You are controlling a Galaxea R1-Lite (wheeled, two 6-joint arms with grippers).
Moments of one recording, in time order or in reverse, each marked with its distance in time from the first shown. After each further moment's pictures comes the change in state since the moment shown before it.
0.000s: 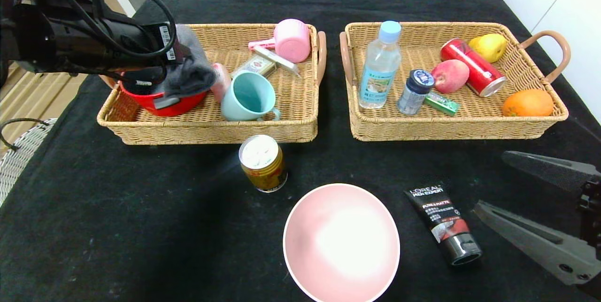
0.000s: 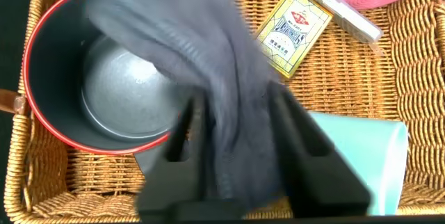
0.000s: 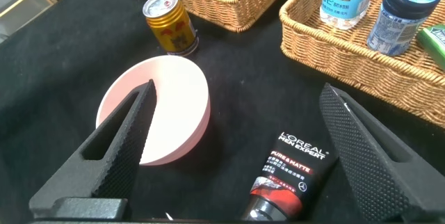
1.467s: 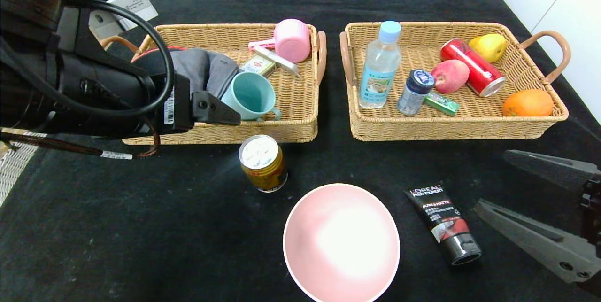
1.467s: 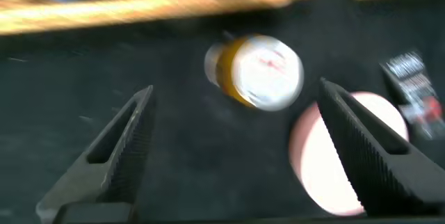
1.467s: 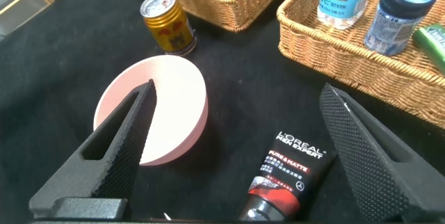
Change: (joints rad) left arm -0.349 -0.223 0.111 0.473 0.004 -0.201; right arm -0.004 -0.001 -0.001 0.004 -0.002 -0.003
